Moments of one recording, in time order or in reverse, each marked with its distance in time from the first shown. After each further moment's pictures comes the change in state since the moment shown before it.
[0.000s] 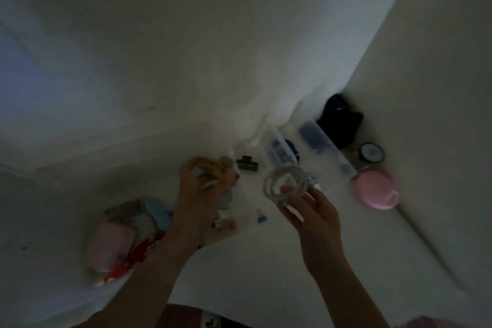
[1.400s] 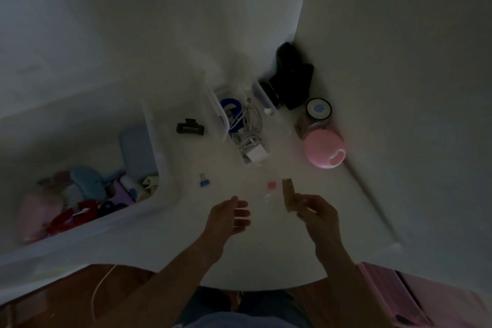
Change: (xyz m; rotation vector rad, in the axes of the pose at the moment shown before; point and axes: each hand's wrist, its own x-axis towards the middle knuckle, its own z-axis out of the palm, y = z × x) left_hand -0.073 -0.160 0.172 0.140 -0.060 -0.752; right_hand 0.064 0.052 -0.244 -0.376 0.144 0.229
